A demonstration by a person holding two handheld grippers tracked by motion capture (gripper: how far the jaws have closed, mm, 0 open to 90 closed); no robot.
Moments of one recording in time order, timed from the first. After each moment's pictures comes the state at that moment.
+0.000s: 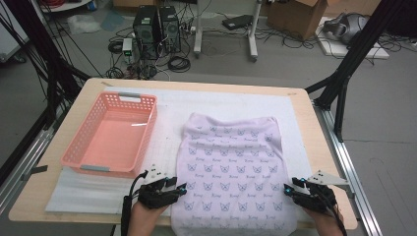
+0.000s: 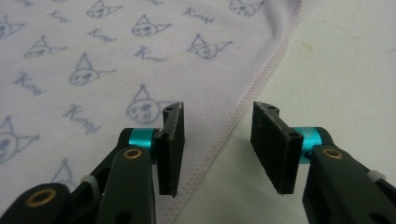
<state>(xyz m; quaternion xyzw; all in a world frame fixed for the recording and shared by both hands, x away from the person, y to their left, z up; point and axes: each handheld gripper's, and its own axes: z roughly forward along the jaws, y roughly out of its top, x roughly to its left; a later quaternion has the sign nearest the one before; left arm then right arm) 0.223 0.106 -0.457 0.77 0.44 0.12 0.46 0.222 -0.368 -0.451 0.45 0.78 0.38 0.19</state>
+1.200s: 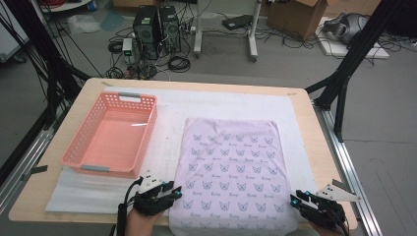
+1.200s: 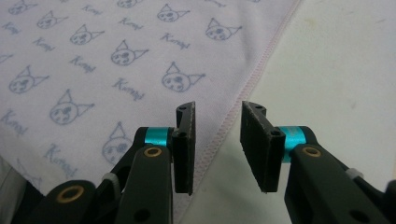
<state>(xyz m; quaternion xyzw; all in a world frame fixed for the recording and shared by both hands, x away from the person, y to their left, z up) 0.209 0.111 -0.460 0.77 0.43 0.17 0.45 0.183 -0.371 -0.443 0.47 0.77 0.39 0.19</state>
